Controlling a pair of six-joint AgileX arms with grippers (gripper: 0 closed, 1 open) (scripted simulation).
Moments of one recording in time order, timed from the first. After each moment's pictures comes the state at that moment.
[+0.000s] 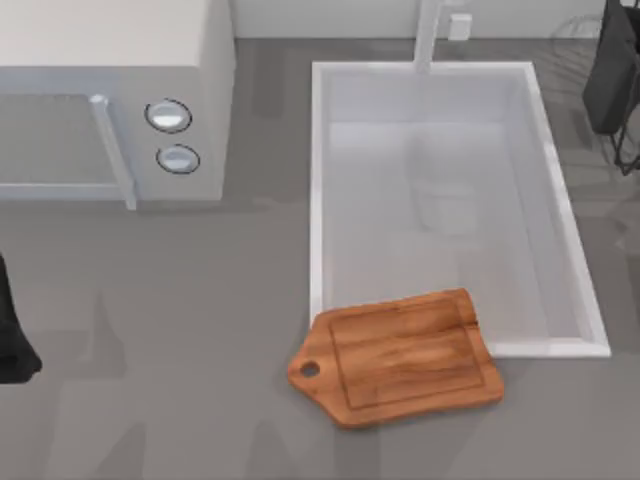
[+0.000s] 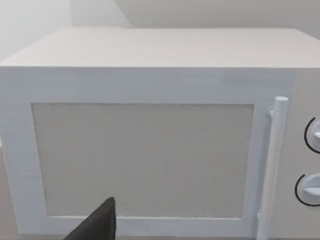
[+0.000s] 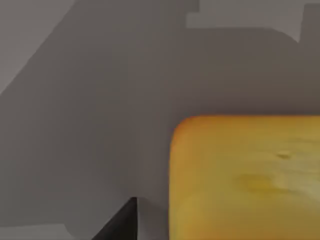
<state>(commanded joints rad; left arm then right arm) 0.00 0.00 0.00 0.00 0.00 0.00 -0.17 2.05 1.32 -0.84 0.00 -0.79</state>
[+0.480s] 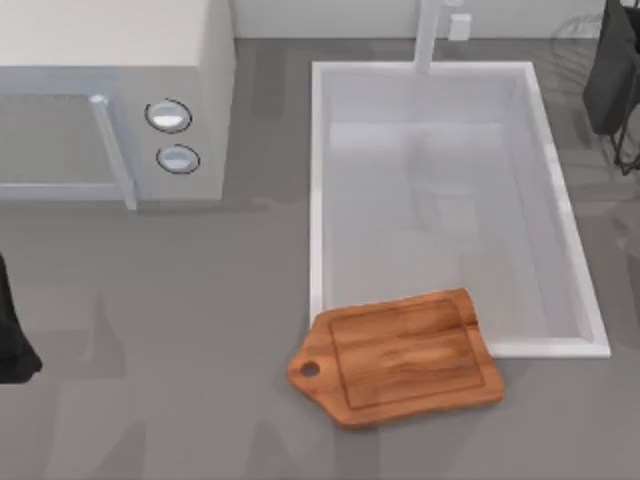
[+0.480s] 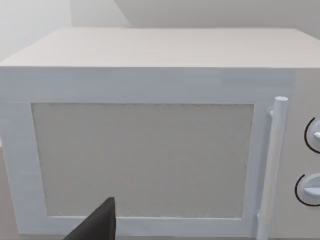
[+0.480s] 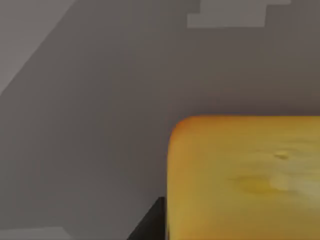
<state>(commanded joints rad) 0.00 0.00 0.00 0.00 0.00 0.00 -0.17 2.05 1.32 -0.84 0.00 -0.79</state>
